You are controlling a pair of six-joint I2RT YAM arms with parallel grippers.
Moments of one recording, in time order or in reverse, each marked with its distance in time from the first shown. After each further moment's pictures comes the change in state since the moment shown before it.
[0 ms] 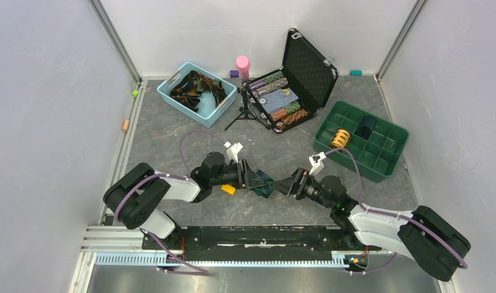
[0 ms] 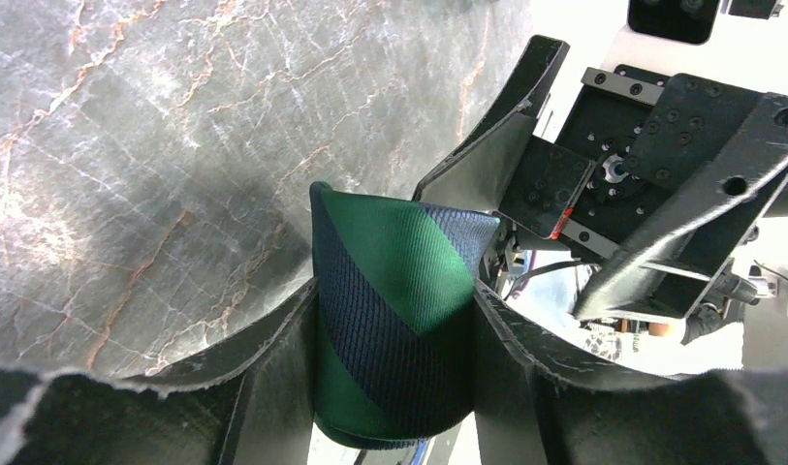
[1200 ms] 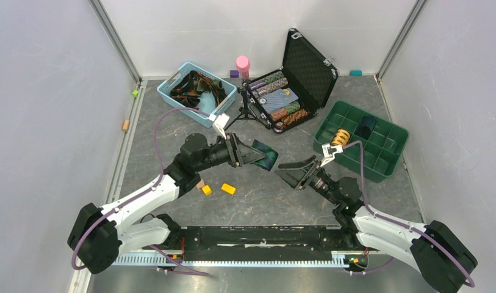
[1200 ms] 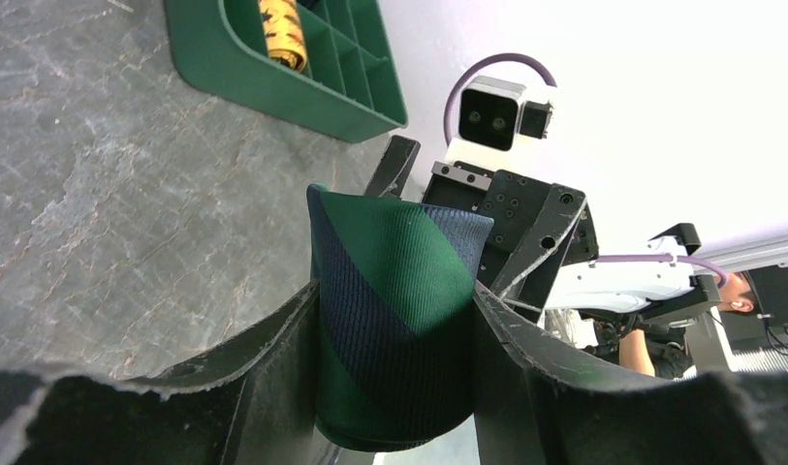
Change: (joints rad) left arm 0.034 -0.437 0.238 -0.369 -0.062 -0.015; right arm -0.040 -0.146 0.031 0.265 -0.026 -0.041
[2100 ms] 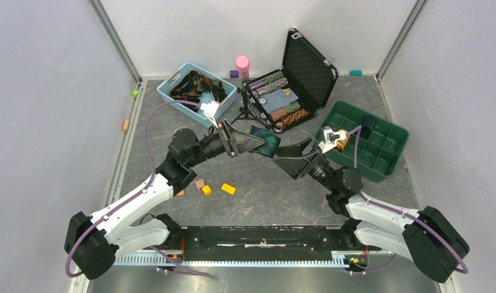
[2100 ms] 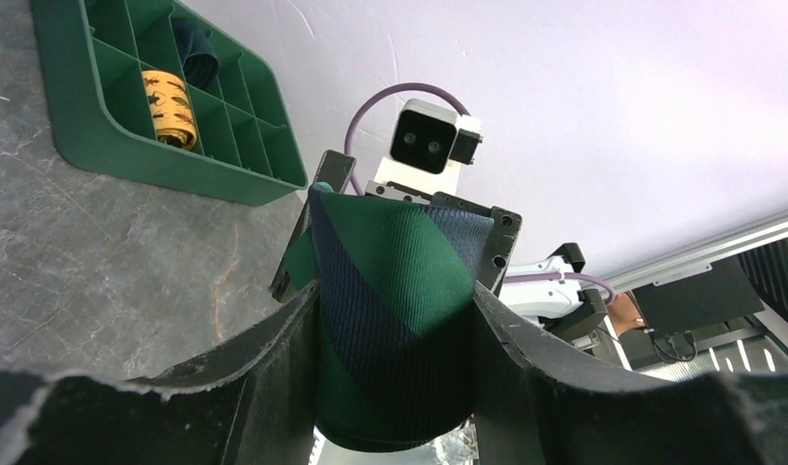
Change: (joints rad) left arm 0.000 -0.068 0.116 0.026 -0.009 -0.144; right arm -0.018 0.150 0.185 0.264 -0.113 0.036
